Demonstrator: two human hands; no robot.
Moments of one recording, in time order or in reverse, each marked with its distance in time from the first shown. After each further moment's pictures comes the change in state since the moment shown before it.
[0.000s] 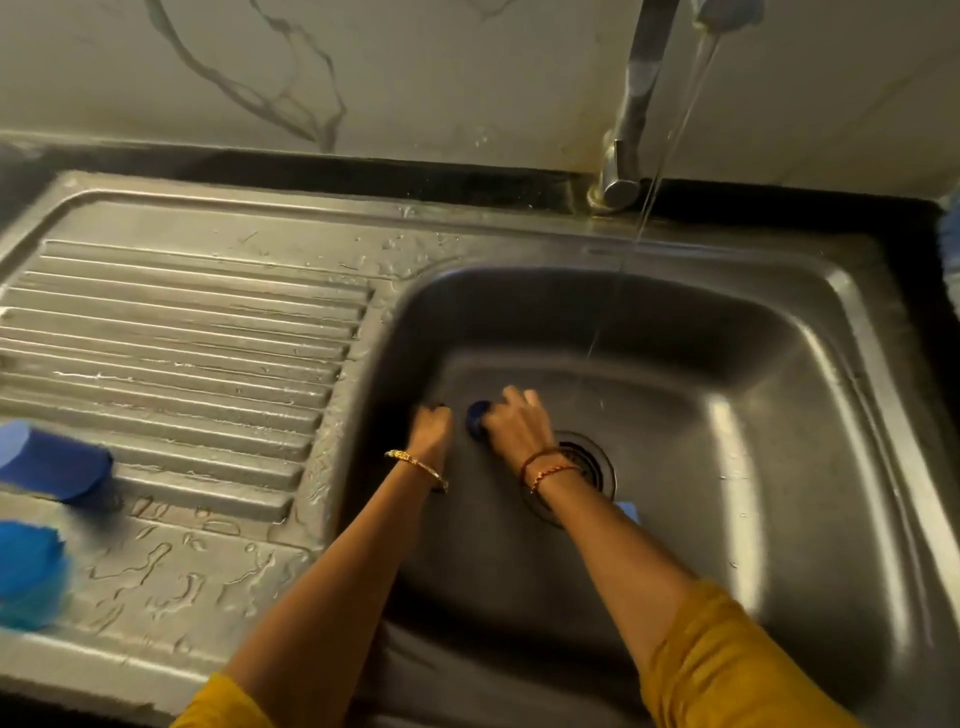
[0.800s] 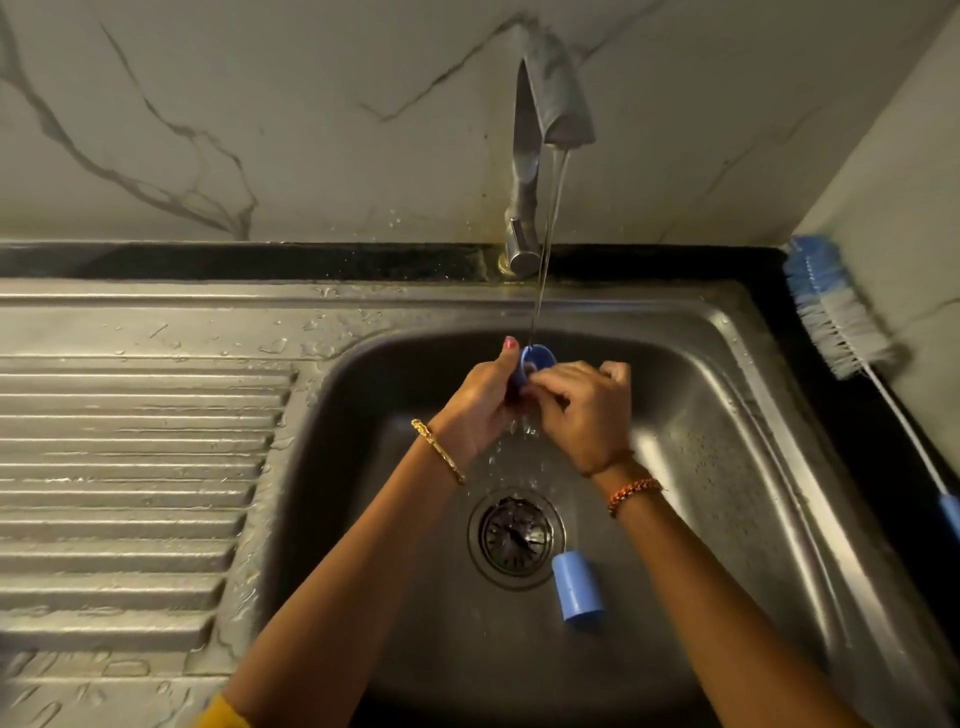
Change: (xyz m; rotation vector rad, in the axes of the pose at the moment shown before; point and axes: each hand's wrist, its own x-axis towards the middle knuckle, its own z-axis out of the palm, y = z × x) left_hand -0.071 0.125 0.068 -0.408 -0.683 0.091; right_hand -0.051 0.087 -0.101 0.255 0.920 0.184
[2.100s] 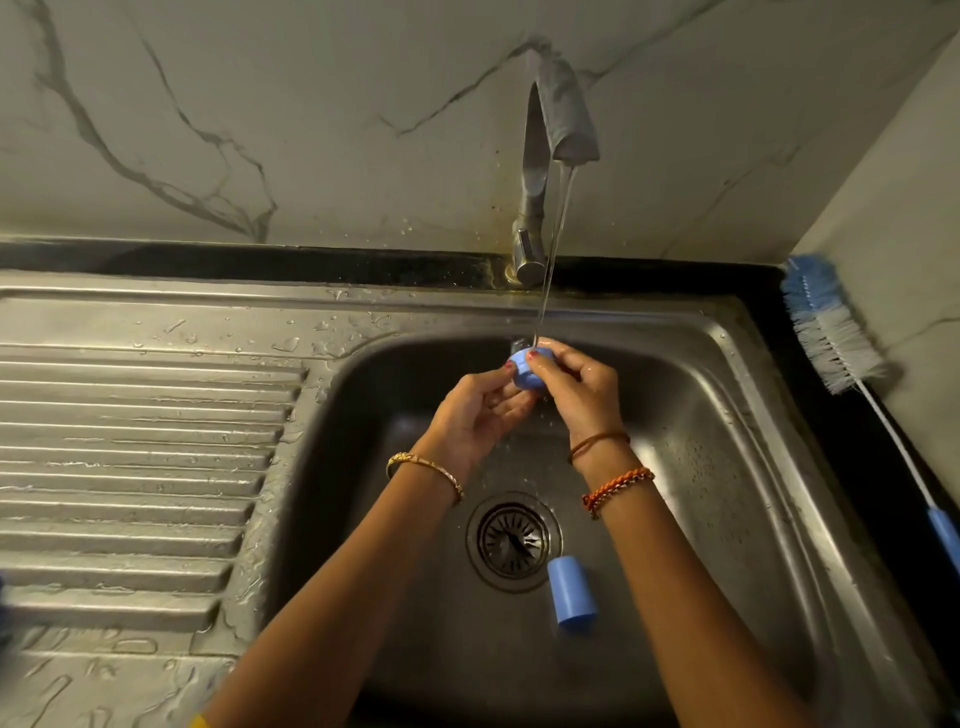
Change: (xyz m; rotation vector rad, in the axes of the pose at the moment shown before) left_hand -0.014 -0.003 -0.017 -0.340 -0.010 -0.011; right_hand 0.025 -0.033 -0.009 0.807 -0.101 0.919
